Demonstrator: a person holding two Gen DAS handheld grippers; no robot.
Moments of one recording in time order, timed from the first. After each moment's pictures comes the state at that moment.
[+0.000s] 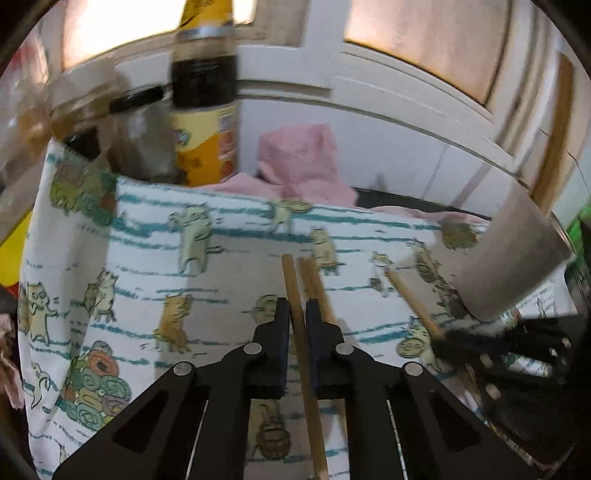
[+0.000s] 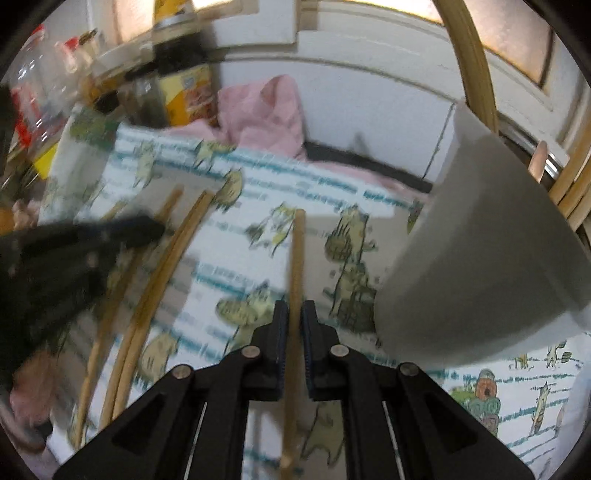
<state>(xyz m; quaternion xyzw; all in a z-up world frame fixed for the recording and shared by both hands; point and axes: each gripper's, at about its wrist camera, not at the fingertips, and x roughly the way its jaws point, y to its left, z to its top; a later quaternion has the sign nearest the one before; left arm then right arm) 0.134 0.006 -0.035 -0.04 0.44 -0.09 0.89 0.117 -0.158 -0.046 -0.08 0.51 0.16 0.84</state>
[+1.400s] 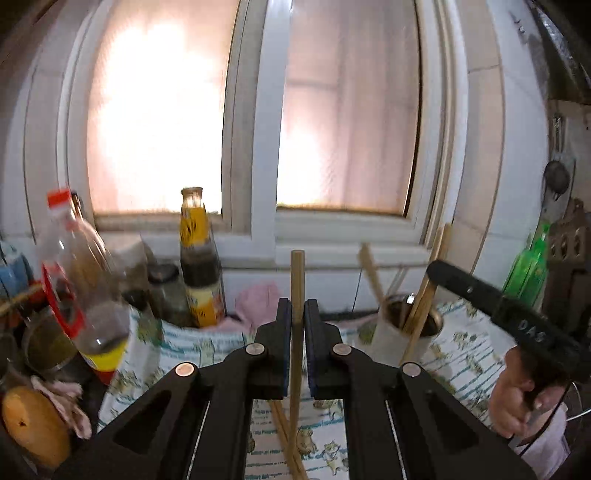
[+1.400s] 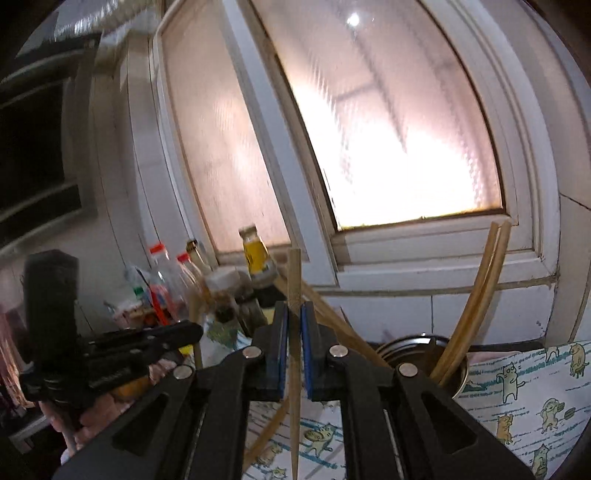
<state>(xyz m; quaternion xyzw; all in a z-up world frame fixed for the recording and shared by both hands) 0.026 -0.023 0.118 -0.01 0.21 -0.12 0.97 0.057 -0.257 0.087 0.13 0.18 0.30 0.93</state>
